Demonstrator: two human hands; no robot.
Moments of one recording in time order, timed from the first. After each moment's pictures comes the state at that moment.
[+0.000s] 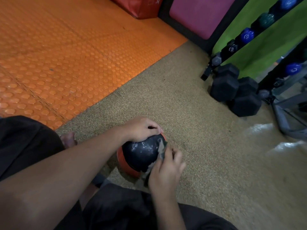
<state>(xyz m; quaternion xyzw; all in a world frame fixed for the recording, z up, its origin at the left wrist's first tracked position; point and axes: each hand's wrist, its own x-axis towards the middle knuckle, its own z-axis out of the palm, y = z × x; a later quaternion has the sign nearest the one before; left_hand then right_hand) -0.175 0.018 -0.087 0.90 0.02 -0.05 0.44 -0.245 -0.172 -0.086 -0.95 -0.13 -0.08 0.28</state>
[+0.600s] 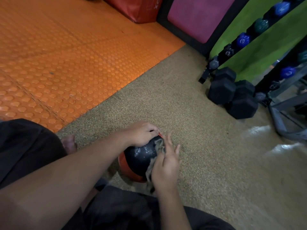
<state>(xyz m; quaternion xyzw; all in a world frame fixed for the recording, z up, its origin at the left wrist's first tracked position) -0.174 0.010 -0.087 0.91 0.02 -0.05 0.41 -0.224 -0.168 -0.072 -0.92 -0.14 0.01 0.36</state>
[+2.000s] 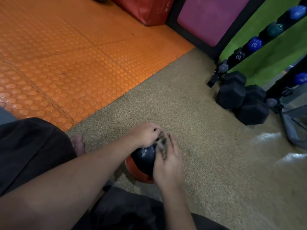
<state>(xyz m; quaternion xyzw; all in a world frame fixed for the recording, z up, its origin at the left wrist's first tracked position) -0.177 0.012 -0.089 0.90 0.12 0.00 0.43 -0.219 -0.152 -0.069 -0.94 -0.20 -0.01 0.29</state>
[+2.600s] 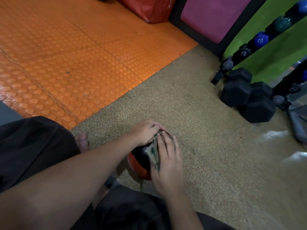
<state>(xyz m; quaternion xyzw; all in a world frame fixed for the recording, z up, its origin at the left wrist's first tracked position) -0.187 0.022 -0.092 0.86 0.13 0.01 0.50 -0.225 -0.161 -0.079 -0.91 -0.37 -0.05 0.14</state>
